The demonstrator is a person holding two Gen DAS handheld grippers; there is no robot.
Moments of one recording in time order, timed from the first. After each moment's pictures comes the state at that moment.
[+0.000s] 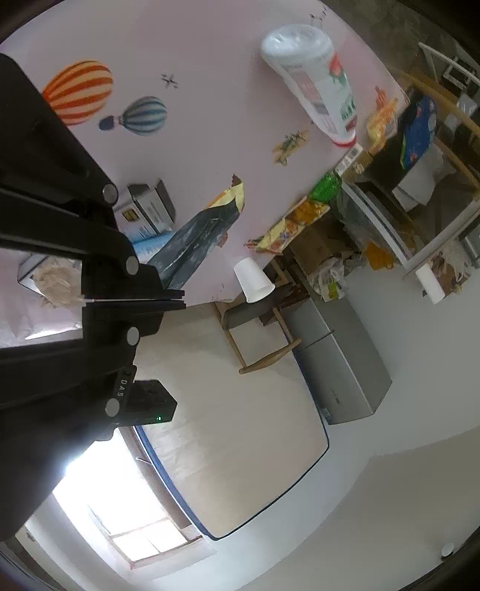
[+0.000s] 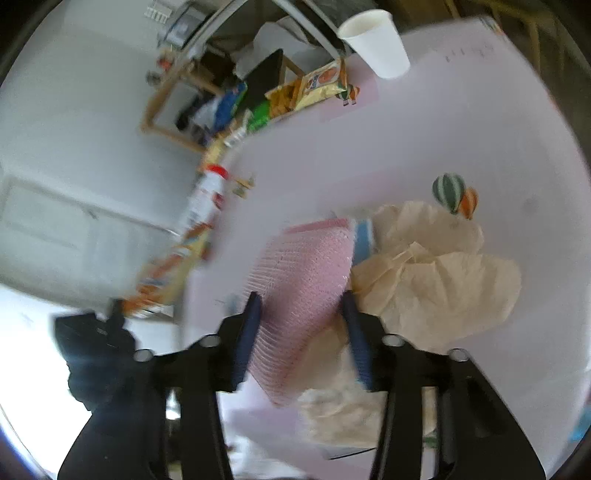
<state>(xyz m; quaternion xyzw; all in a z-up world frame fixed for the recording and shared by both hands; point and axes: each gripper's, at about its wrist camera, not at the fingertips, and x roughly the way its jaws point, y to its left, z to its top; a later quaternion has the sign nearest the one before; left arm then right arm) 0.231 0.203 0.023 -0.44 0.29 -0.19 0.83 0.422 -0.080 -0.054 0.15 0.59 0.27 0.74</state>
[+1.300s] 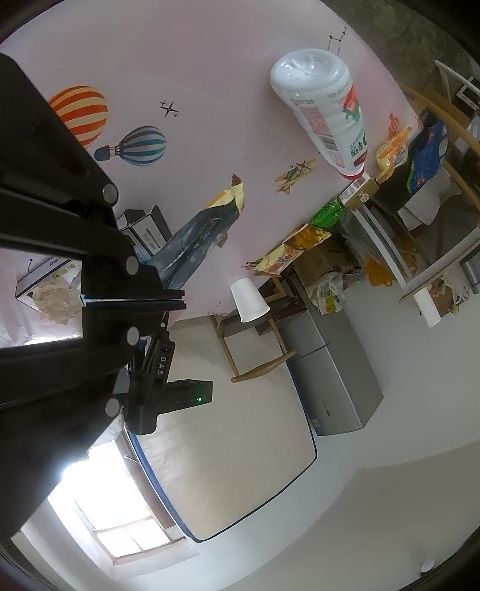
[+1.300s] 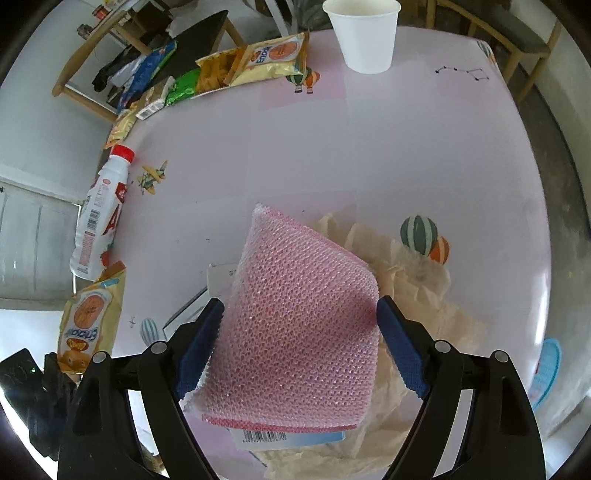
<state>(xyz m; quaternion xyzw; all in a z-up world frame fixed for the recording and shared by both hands) 0.227 0.226 0.000 -0.47 0.30 -0.17 0.81 0.476 -0.037 -0.074 0.03 0.67 0.14 0.73</state>
